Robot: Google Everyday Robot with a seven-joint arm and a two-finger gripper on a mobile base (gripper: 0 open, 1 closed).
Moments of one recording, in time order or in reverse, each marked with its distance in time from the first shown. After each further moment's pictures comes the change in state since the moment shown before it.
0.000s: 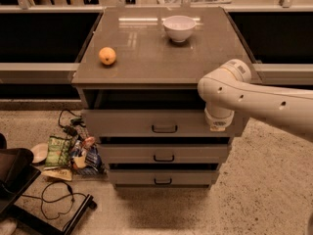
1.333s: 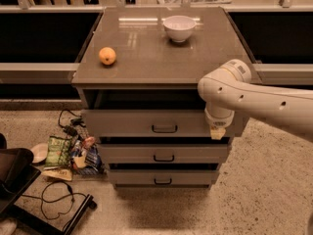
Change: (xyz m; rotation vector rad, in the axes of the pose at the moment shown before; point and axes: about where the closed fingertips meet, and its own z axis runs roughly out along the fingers) arm 0.000 0.000 0.000 0.000 0.000 0.000
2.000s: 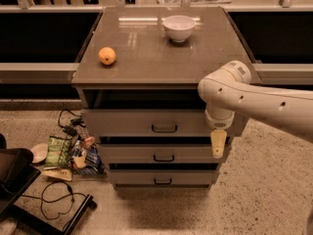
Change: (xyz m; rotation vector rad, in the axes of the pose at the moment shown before) arm 0.000 0.000 0.000 0.000 0.000 0.000
